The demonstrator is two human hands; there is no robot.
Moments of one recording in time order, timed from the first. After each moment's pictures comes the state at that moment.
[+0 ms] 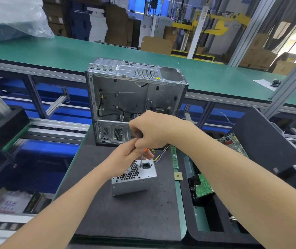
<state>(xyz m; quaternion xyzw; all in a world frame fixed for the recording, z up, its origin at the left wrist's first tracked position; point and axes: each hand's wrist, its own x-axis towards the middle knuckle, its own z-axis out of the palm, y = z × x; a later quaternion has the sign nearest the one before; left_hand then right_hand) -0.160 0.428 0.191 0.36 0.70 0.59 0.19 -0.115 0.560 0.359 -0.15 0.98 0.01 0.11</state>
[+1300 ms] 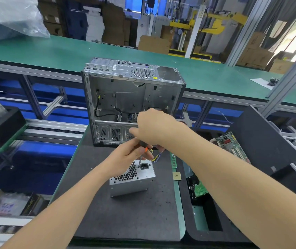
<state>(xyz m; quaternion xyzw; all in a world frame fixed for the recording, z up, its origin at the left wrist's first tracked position) -0.162 0.435 0.191 0.36 0.68 0.60 0.21 -0.125 0.557 0.346 0.01 1.00 0.03 0.04</state>
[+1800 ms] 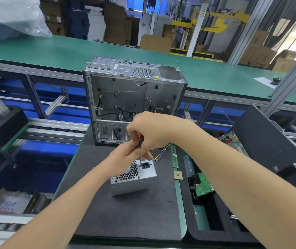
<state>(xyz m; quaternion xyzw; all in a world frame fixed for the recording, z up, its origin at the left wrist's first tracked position) -0.163 0.429 0.189 0.36 0.70 0.58 0.20 -0.119 0.563 0.359 -0.20 0.97 0.04 0.13</state>
